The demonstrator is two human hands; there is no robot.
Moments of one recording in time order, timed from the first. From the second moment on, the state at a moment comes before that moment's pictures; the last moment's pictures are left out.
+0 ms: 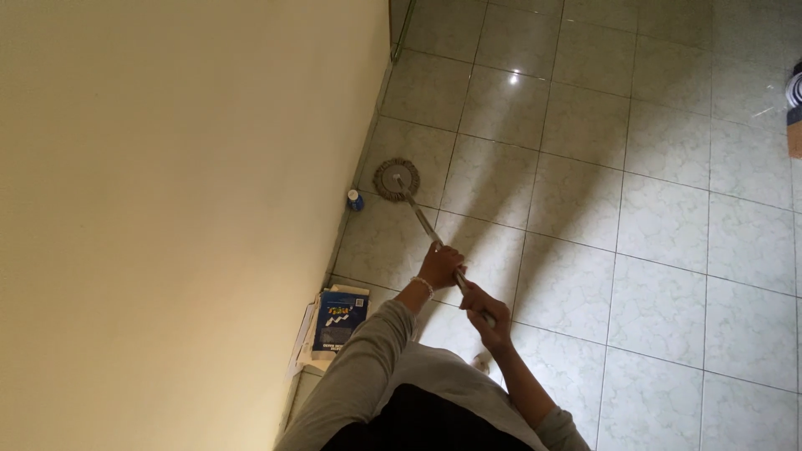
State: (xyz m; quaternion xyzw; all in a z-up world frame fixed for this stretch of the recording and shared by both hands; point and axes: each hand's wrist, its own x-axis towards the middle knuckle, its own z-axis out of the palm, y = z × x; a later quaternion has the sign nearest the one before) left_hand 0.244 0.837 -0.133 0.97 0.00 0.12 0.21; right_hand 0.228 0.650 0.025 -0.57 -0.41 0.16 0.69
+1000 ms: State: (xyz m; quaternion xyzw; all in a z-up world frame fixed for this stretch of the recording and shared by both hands) left_hand 0.198 0.833 -0.128 0.95 0.04 0.11 0.29; right_hand 0.222 0.638 0.017 -0.52 -0.48 0.28 0.65
